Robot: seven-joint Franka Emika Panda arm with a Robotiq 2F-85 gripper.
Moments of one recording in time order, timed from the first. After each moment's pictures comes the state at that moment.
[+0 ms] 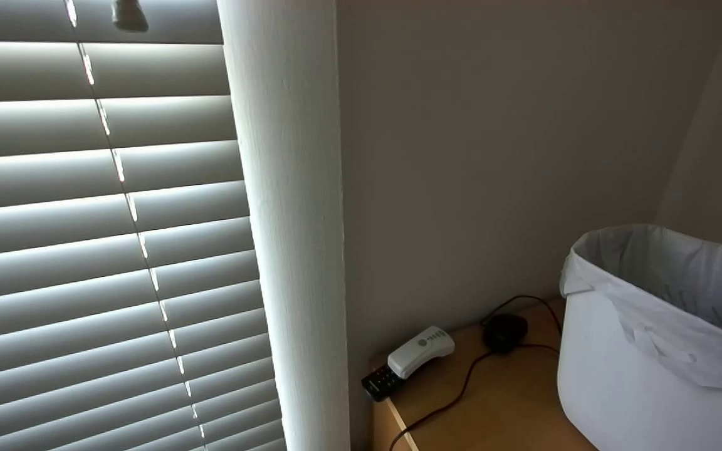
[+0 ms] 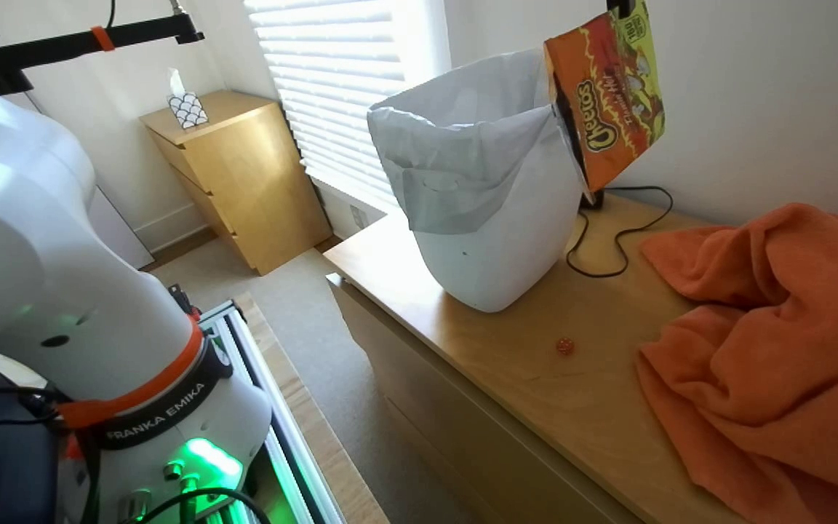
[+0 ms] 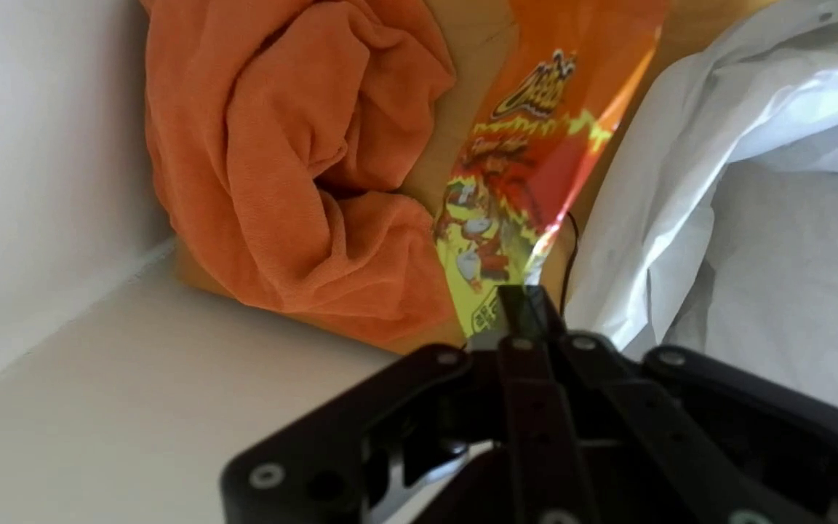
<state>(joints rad) -0.10 -0.46 -0.29 -2.31 -0.20 2.11 -0.65</state>
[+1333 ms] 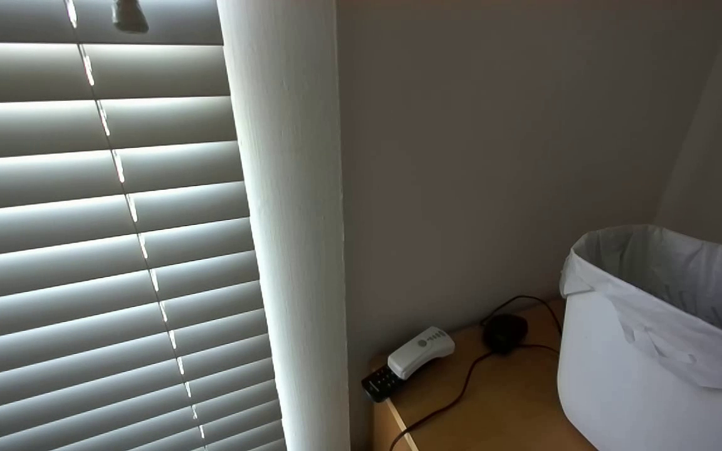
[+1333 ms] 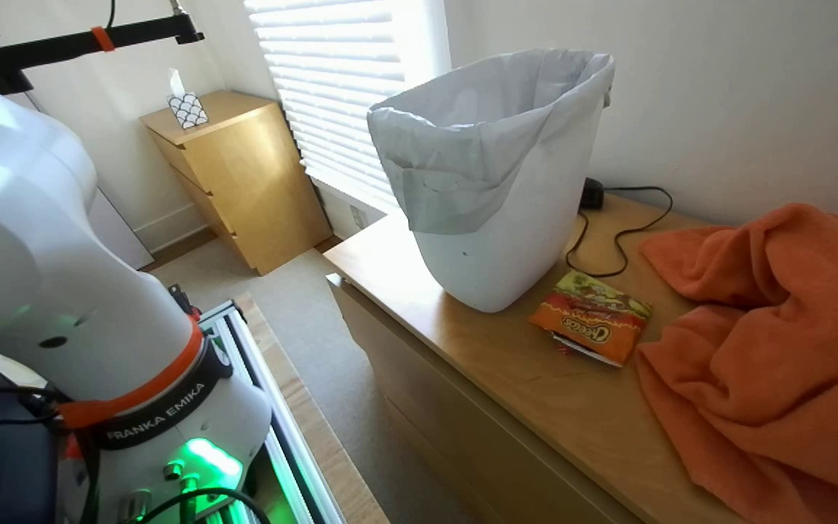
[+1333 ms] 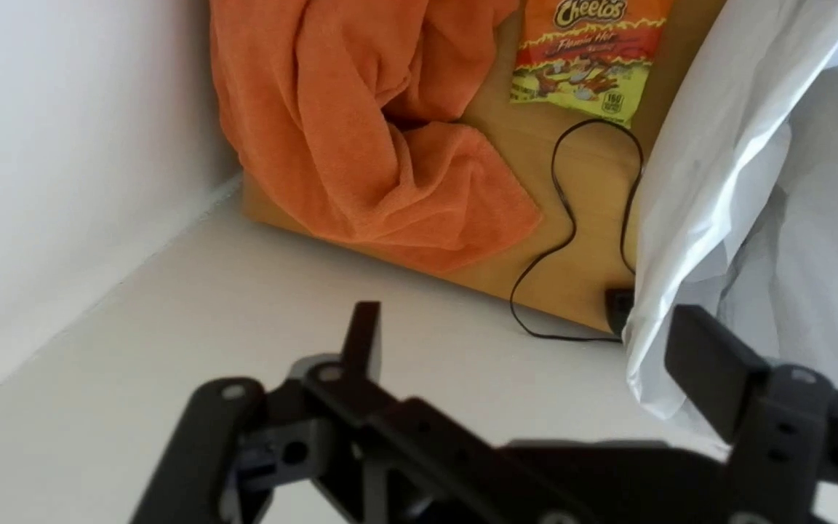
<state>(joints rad) -0.12 -0.44 -0.29 -2.24 -0.17 2.18 -0.66</state>
